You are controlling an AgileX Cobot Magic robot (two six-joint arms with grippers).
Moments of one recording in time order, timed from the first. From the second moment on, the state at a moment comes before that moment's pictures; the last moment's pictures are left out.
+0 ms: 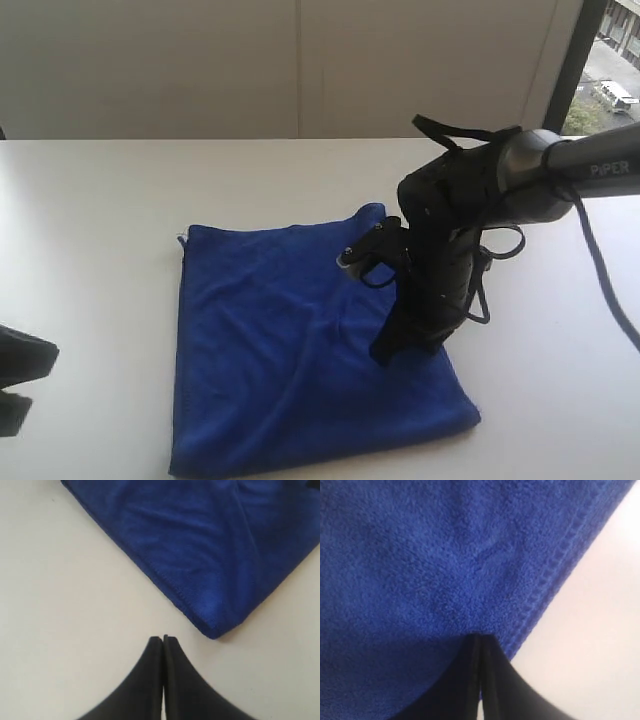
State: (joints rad) left arm -0.34 0.85 -0.55 -0.39 0.70 0.46; right arm 0.38 1.99 -1.19 -0.16 0.83 -0.10
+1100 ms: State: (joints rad) left arm -0.04 2.13 -1.70 -1.01 1.22 1.19; right arm -0.08 1.87 -1.39 0.70 0.94 -0.91
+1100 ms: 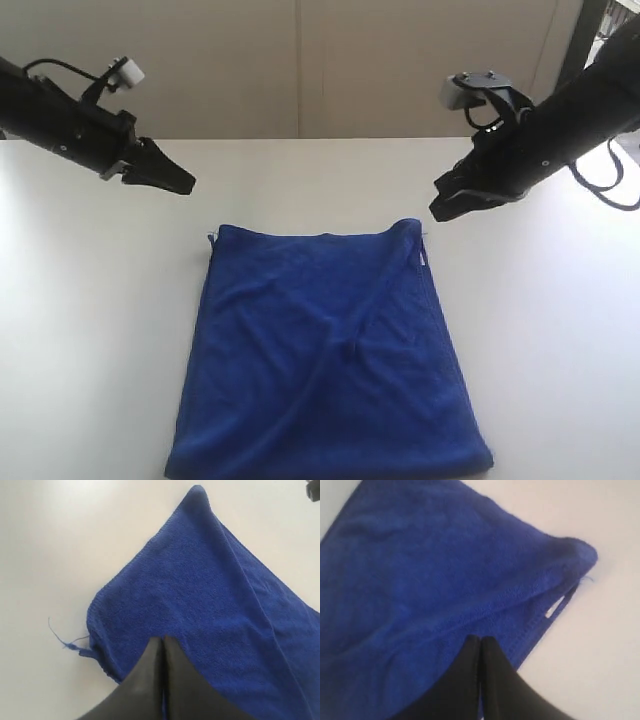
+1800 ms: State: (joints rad) left arm -0.11 2.32 -1.75 -1.17 1.02 1.38; right arm -0.15 2.10 -1.47 0.81 0.90 -0.97
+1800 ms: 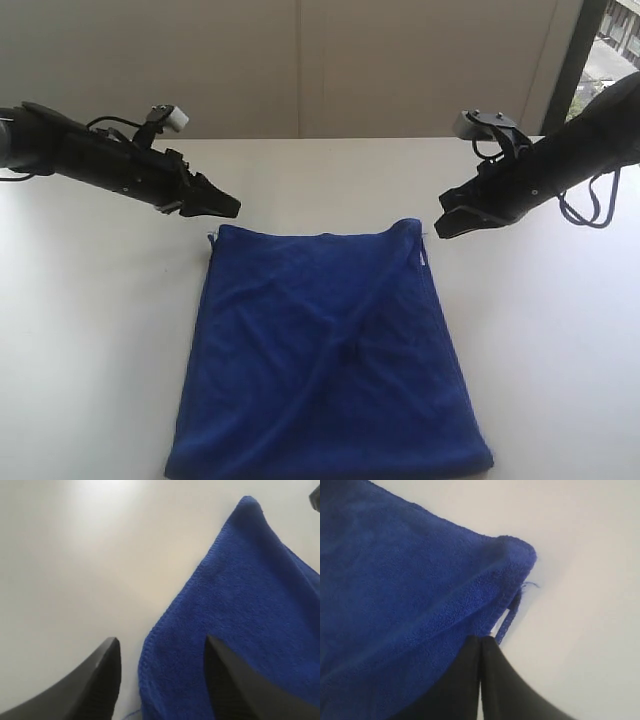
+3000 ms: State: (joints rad) left arm -0.12 2.36 -1.77 -1.15 1.11 1.38; right arm -0.15 2.10 -1.47 0.82 0.79 -0.97
